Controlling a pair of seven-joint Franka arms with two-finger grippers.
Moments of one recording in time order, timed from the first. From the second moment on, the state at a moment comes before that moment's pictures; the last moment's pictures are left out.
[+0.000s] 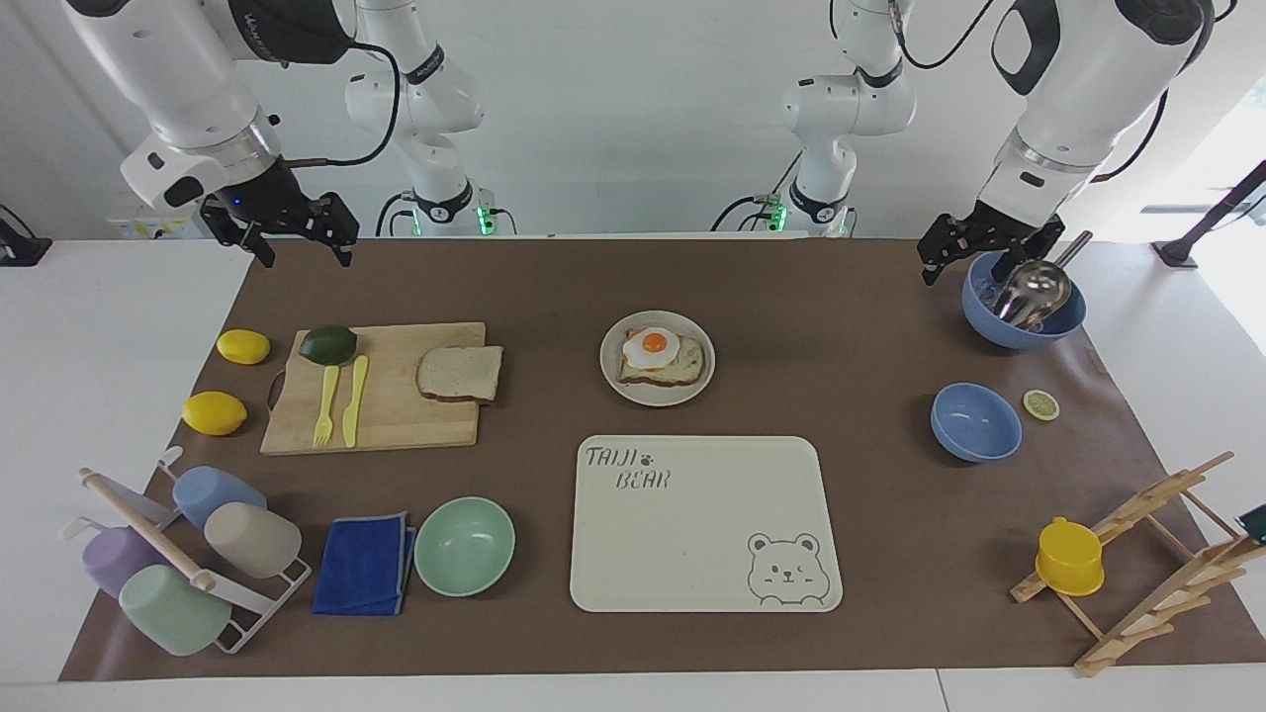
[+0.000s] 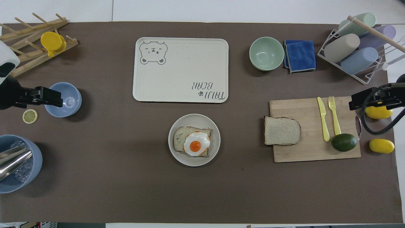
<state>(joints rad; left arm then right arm) -0.08 -0.05 -0.03 -1.68 -0.01 1.61 -0.06 0.00 -0.02 -0.02 -1.59 0.03 1.50 -0.01</state>
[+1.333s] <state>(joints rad) -0.08 -0.05 -0.03 -1.68 -0.01 1.61 -0.06 0.48 0.31 -0.01 -1.94 -0.43 1.89 0.53</state>
